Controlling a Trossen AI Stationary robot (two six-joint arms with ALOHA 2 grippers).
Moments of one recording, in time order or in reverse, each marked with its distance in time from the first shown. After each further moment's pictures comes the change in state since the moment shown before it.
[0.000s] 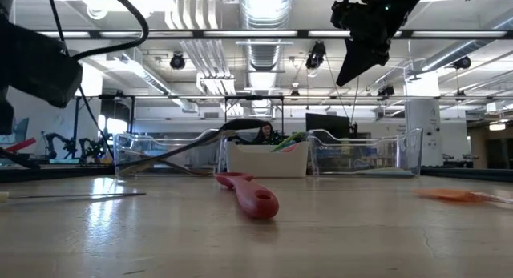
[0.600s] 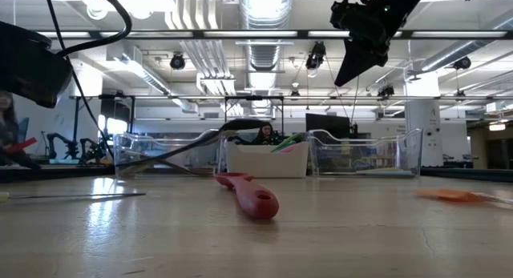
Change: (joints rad) left arm -0.059 0.196 0.008 0.020 -0.019 -0.134; right arm 0.001 0.000 -0.008 0.023 0.000 -0.003
